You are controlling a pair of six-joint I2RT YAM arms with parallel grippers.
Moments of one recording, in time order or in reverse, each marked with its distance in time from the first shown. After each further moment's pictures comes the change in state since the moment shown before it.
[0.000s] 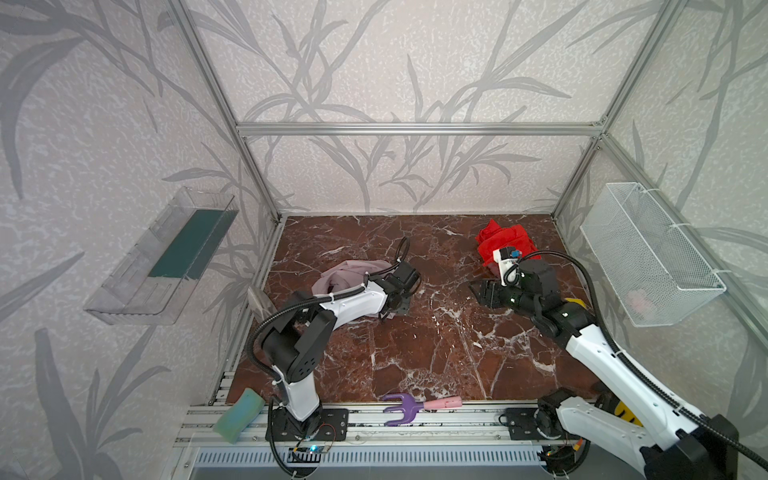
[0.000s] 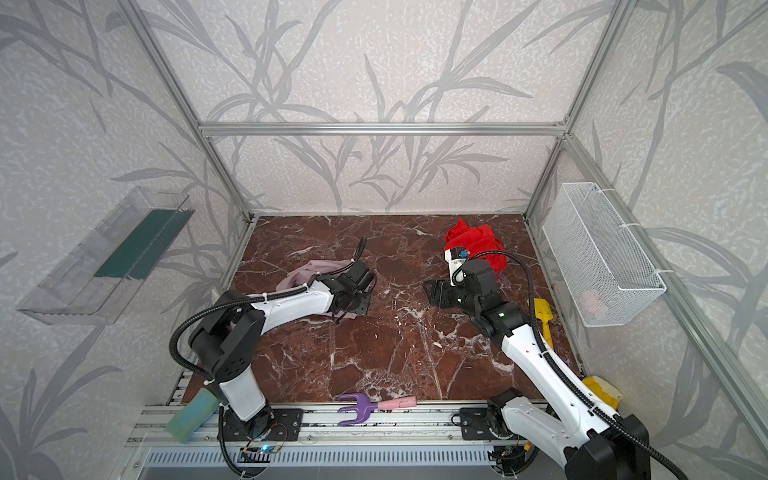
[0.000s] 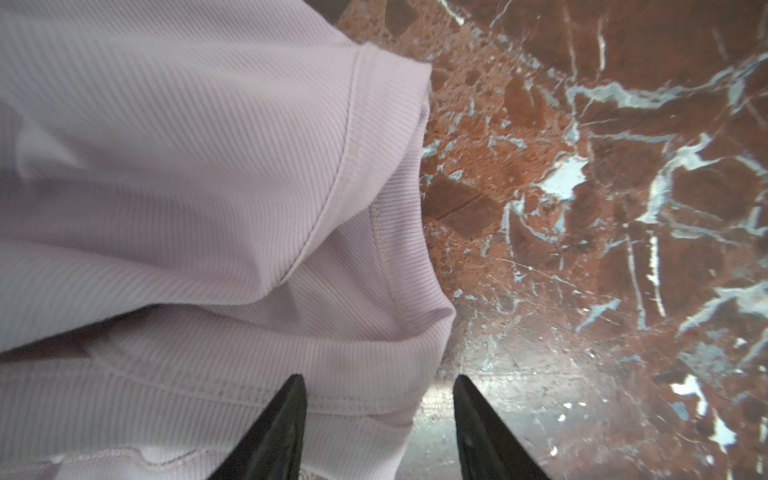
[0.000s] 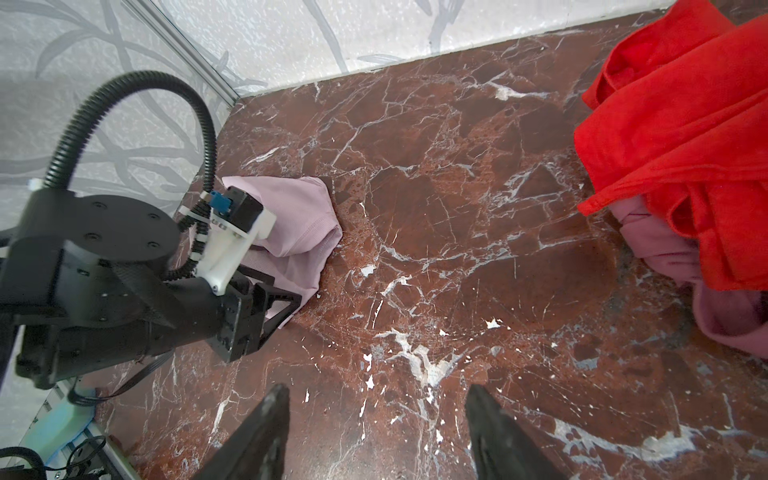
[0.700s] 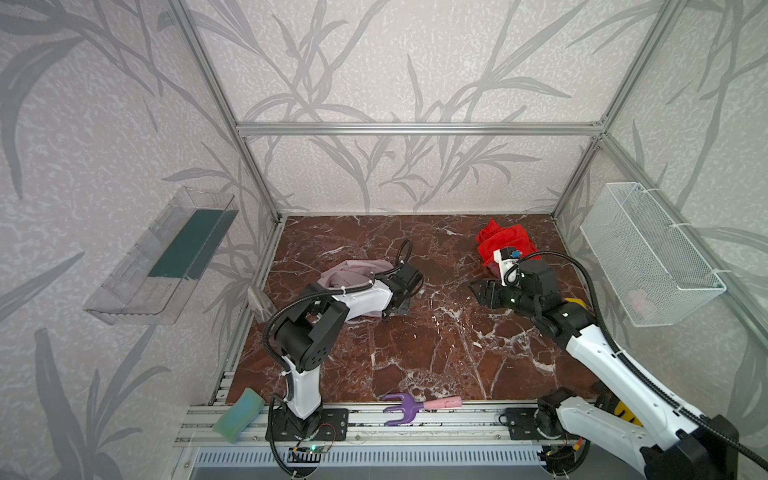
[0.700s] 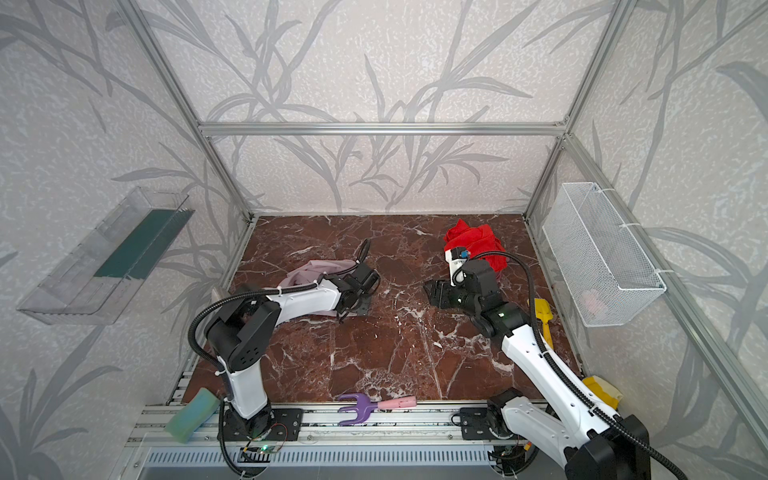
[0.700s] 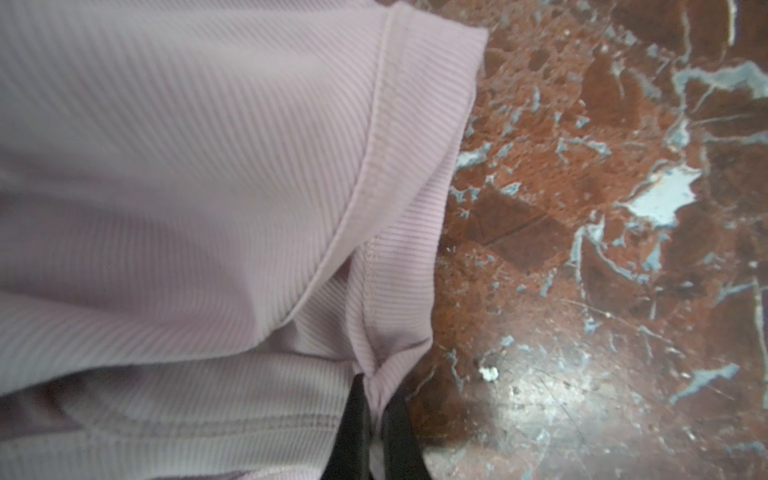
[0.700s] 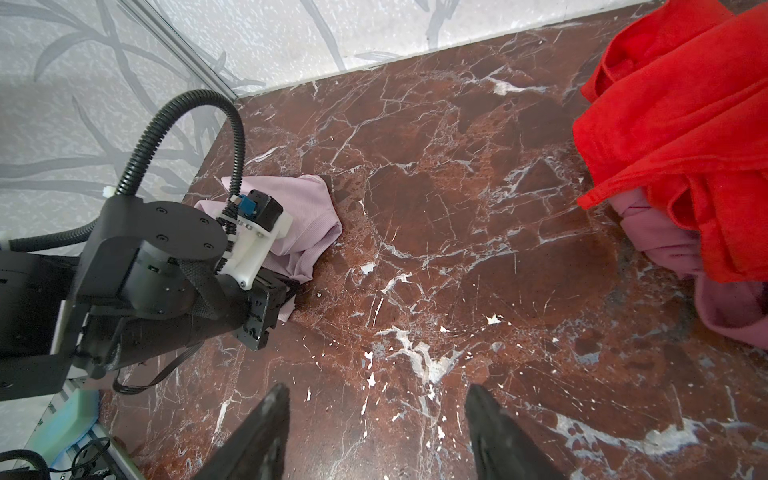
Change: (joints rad) left arm -0.001 0.052 0.032 -0.010 -0.065 -0.005; right arm 0.000 0.000 -0.001 -0.005 0.001 0.012
